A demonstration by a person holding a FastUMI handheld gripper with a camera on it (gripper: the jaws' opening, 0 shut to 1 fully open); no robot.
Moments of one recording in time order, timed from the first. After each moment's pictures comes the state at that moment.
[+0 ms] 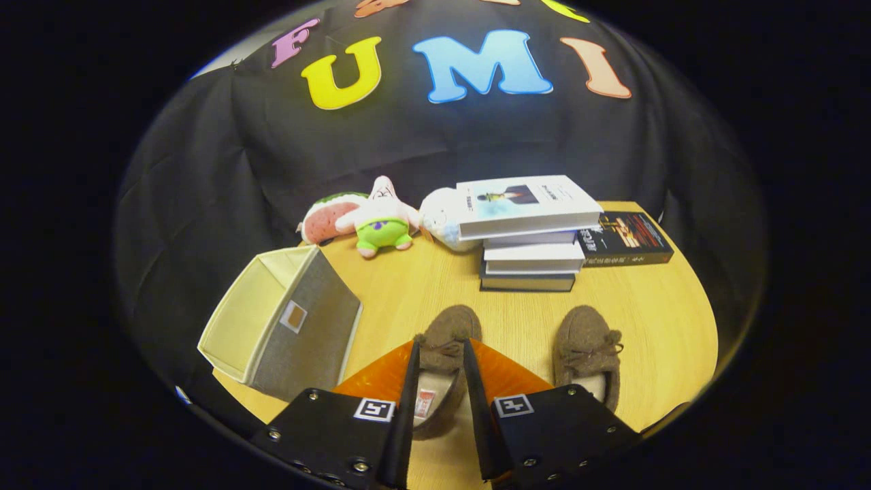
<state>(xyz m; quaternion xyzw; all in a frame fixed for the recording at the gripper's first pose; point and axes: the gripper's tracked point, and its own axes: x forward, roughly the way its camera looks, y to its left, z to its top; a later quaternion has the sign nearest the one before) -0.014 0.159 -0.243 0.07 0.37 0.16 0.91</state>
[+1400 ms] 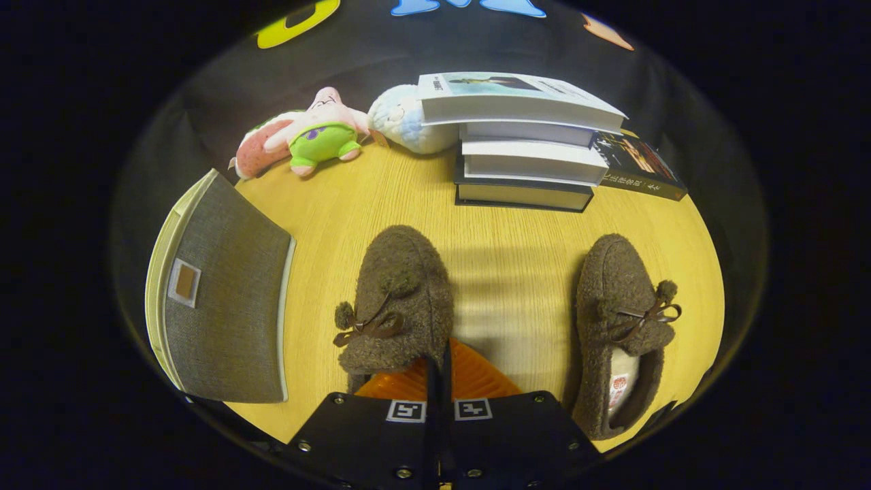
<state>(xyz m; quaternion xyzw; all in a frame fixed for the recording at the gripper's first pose) 0.003 0.162 -0.332 0.03 0.52 0.11 0.85</state>
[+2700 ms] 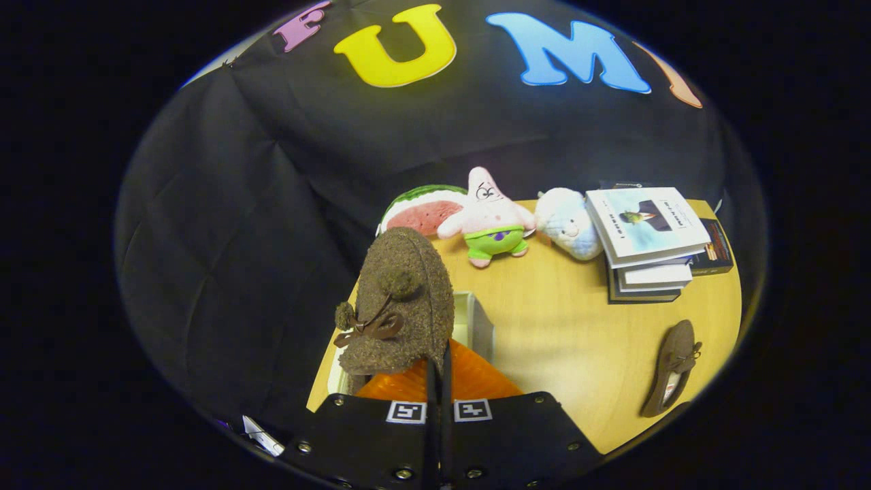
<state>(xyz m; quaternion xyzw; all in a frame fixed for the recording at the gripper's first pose) 0.007 0.387 -0.126 0.10 0.45 0.25 0.85</state>
